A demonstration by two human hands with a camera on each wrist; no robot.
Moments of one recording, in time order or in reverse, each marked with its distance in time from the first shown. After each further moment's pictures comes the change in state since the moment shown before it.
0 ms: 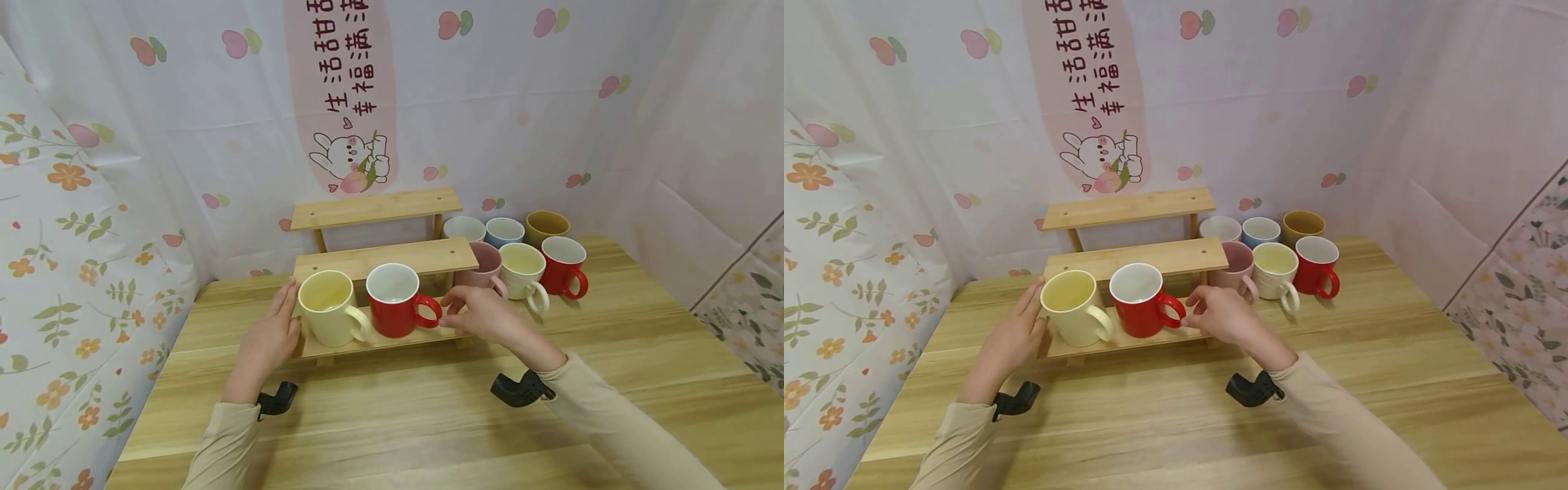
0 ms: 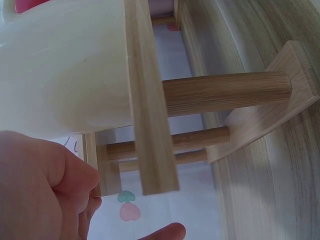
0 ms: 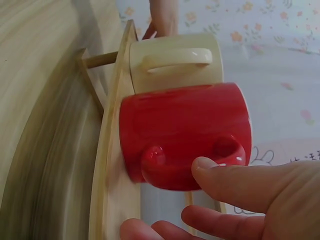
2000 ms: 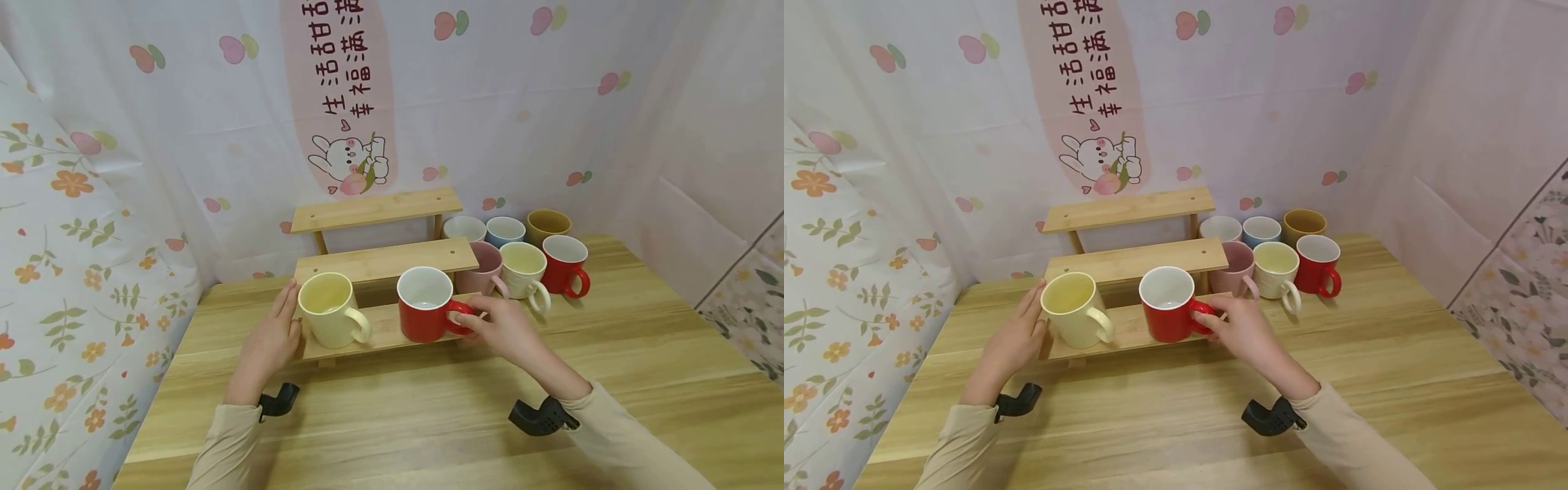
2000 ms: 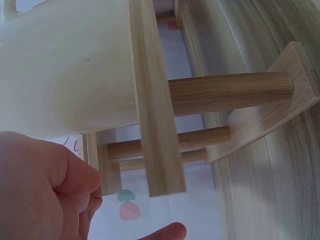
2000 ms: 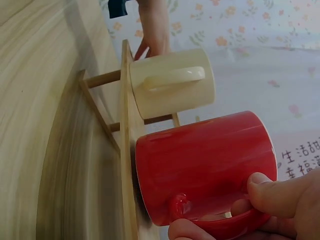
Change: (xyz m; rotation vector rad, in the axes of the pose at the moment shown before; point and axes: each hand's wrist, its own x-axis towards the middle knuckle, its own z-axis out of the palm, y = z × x) left_hand 0.000 0.003 -0.002 -0.013 -0.005 -0.008; right_hand -0.029 0.016 0.007 0.084 0.252 -0.097
